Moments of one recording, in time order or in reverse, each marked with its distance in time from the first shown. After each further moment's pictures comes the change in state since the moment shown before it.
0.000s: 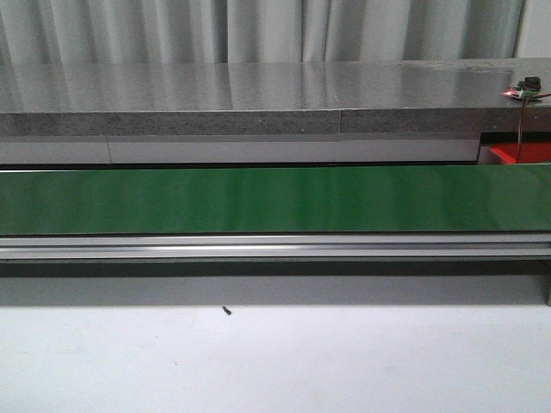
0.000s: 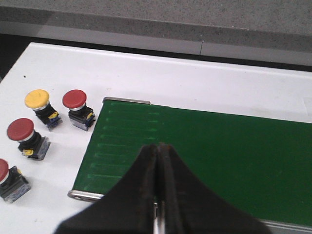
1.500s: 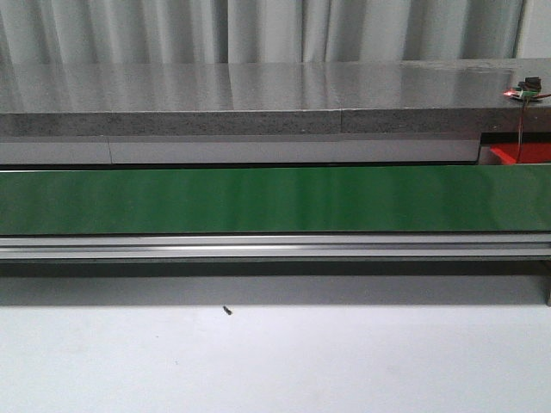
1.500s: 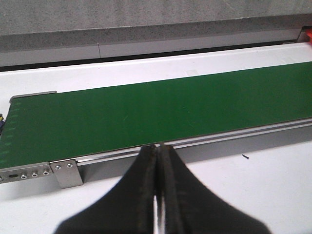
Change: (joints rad) left arm -0.027 -0.618 0.274 -0.515 0.177 0.538; right arm 0.000 0.000 0.000 0.000 0.000 0.000
